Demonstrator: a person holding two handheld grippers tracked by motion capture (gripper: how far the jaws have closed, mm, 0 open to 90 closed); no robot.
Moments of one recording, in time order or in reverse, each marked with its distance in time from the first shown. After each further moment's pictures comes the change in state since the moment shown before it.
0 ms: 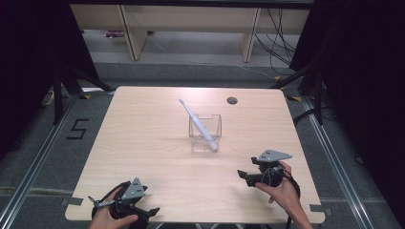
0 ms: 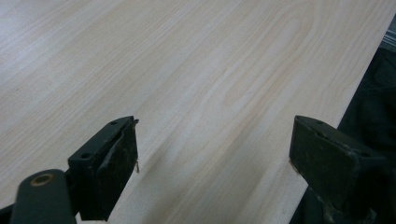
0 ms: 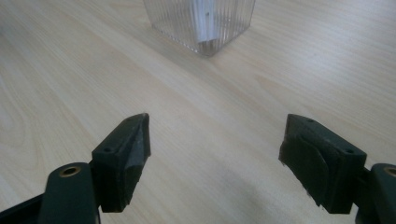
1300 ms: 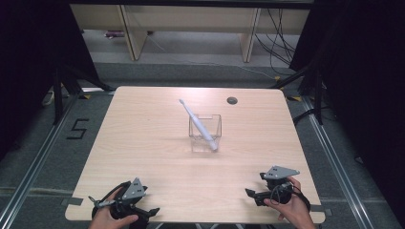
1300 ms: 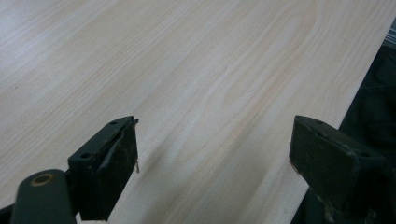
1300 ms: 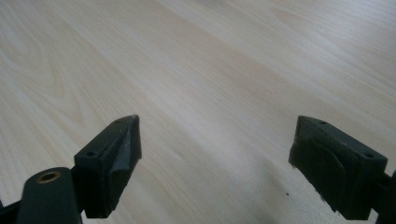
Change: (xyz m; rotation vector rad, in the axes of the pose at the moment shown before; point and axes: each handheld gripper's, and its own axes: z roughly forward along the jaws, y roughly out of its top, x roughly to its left) left arm 0.000 0.000 0.001 0.009 0.003 0.000; right arm 0.006 -0.043 -0.020 0.077 0.028 -0.033
